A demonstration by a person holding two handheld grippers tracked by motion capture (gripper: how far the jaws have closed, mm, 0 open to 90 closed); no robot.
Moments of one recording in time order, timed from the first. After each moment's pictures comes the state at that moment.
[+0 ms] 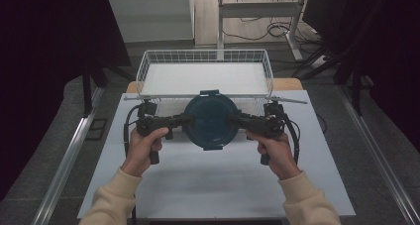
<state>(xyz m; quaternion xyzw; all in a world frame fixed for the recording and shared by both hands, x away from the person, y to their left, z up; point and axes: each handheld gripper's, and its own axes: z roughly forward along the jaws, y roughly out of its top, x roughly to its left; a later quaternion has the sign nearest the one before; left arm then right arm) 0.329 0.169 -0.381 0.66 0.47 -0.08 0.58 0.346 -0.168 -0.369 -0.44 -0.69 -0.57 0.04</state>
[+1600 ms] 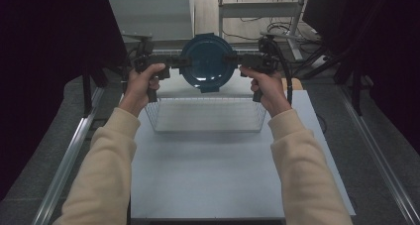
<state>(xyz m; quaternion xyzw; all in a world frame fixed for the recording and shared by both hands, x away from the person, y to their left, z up) 0.458 0.191 -0.311 0.66 0.47 -0.09 0.58 0.466 -0.142 -0.287 -0.45 -0.68 -0.58 0.02</state>
